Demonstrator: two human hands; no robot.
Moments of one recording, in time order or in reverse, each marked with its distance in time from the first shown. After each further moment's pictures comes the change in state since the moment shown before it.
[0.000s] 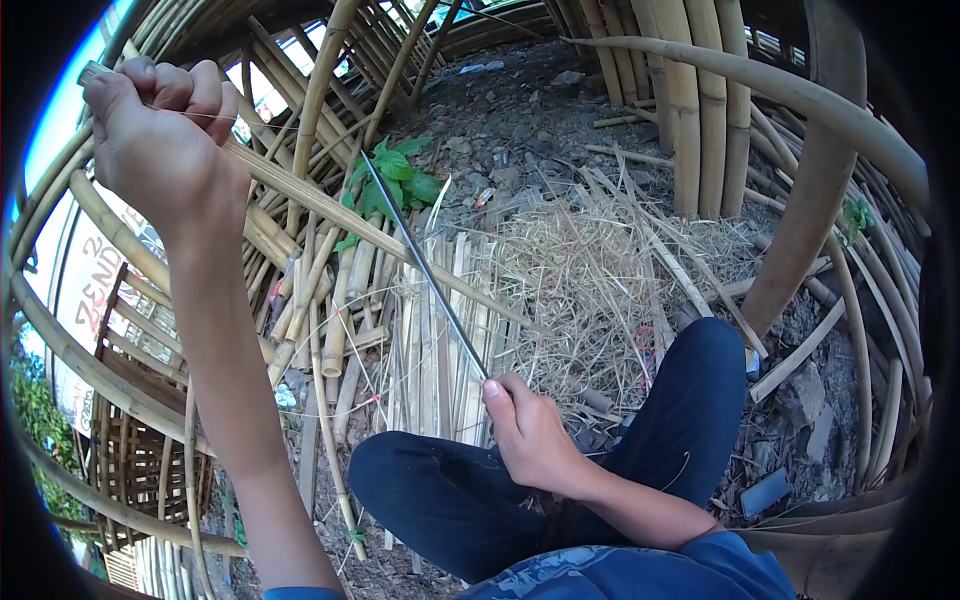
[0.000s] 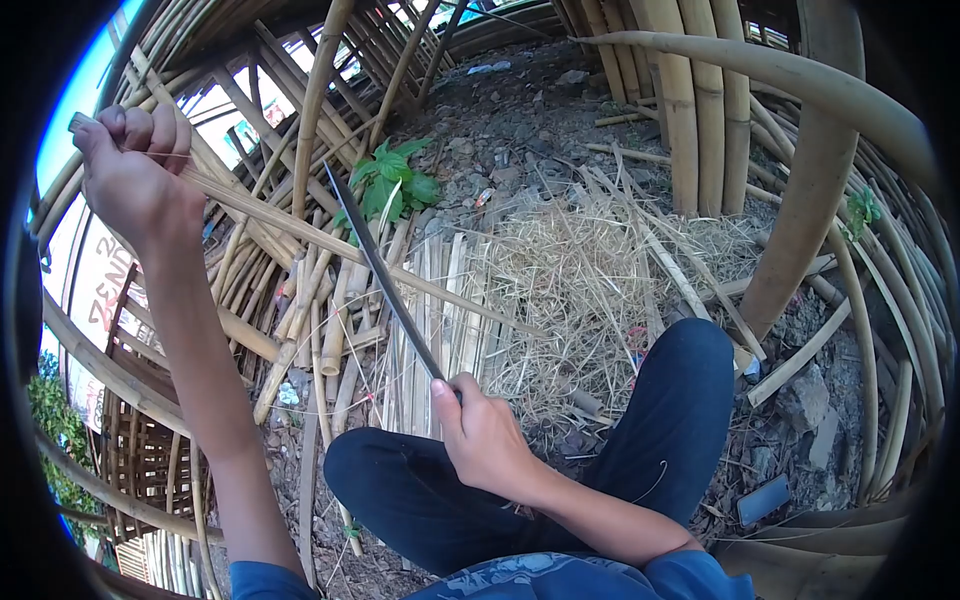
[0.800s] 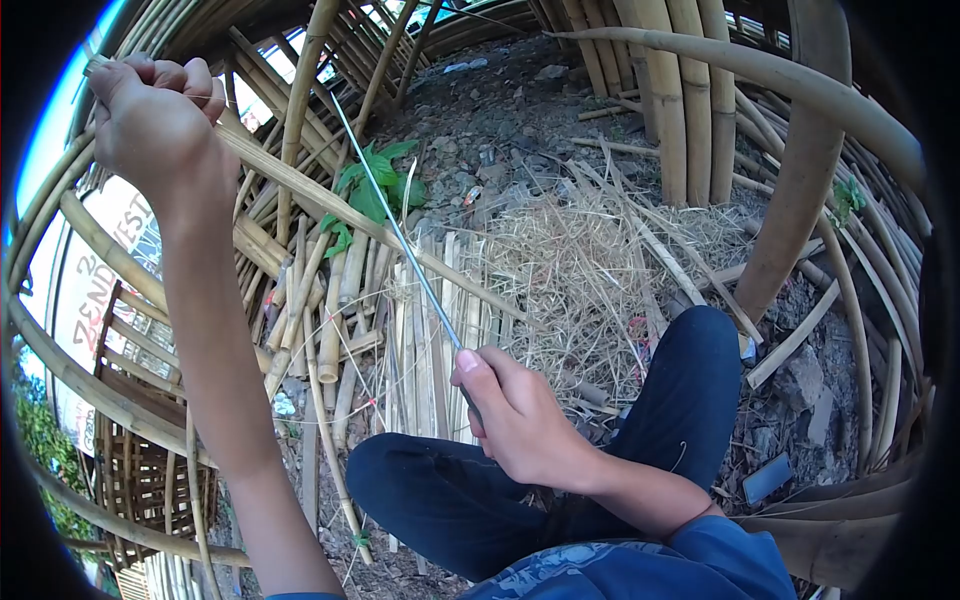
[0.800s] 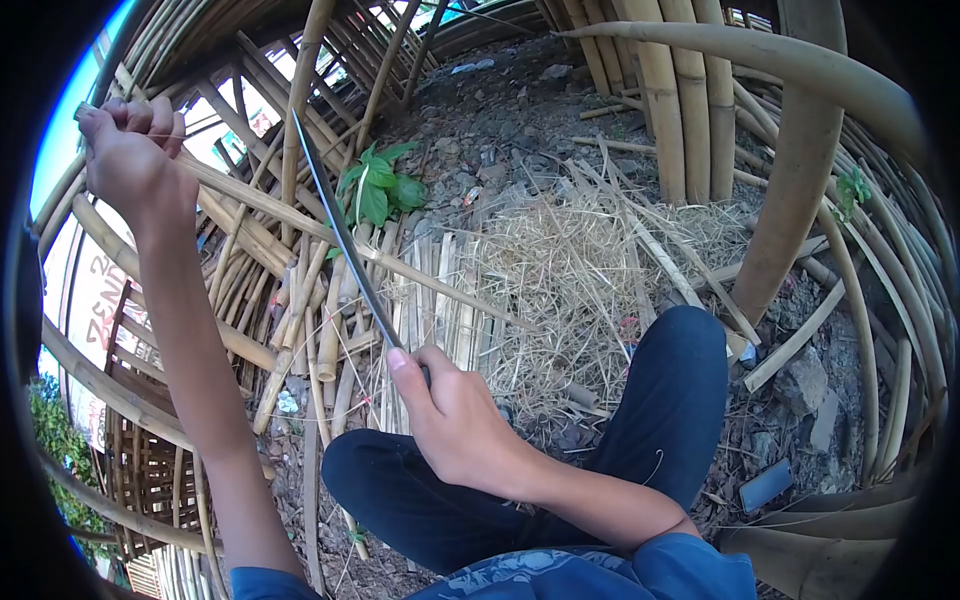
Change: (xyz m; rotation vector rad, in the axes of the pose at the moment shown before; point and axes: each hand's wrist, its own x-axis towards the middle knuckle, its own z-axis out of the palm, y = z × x) left_hand 0.011 -0.013 0.020 0.068 0.103 -0.027; right_hand 0.010 -0.050 -0.023 0.178 -0.090 0.154
